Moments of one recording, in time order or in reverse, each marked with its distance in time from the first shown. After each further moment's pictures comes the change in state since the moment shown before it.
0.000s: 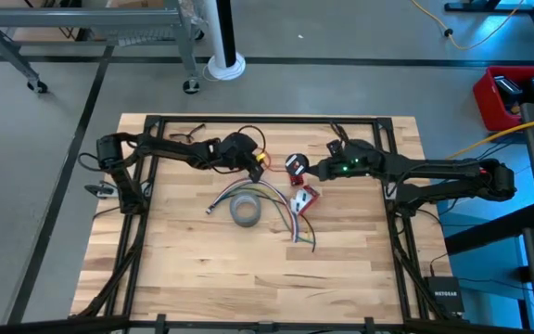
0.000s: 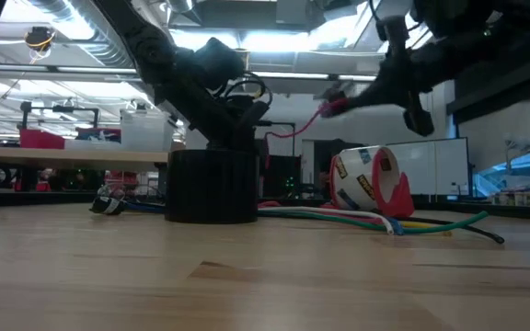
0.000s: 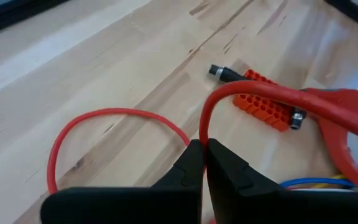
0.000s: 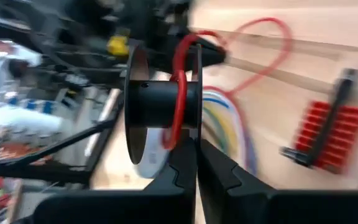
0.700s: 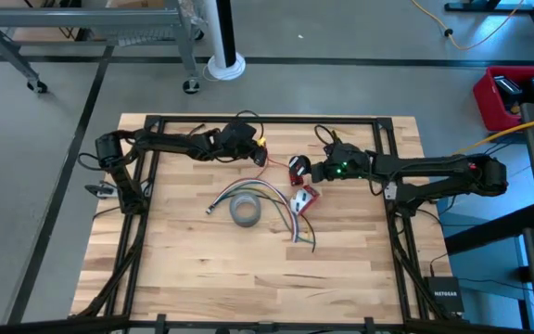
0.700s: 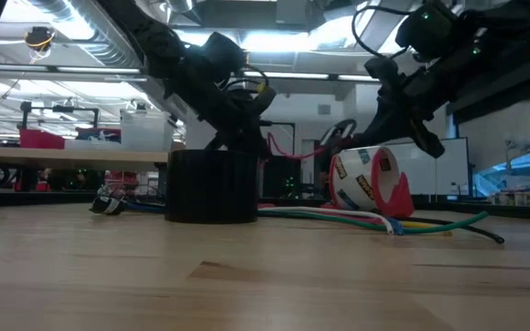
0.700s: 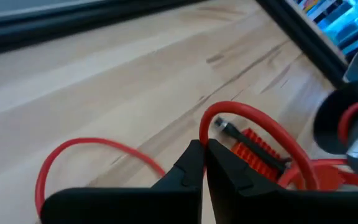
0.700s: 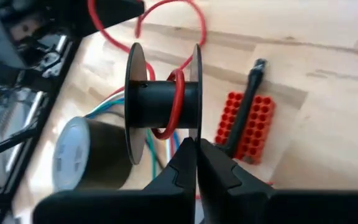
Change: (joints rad) left arm 0.063 -0.004 0.082 -0.015 0.000 -0.201; right arm 0.001 0.112 0.000 -0.084 0.154 -0.033
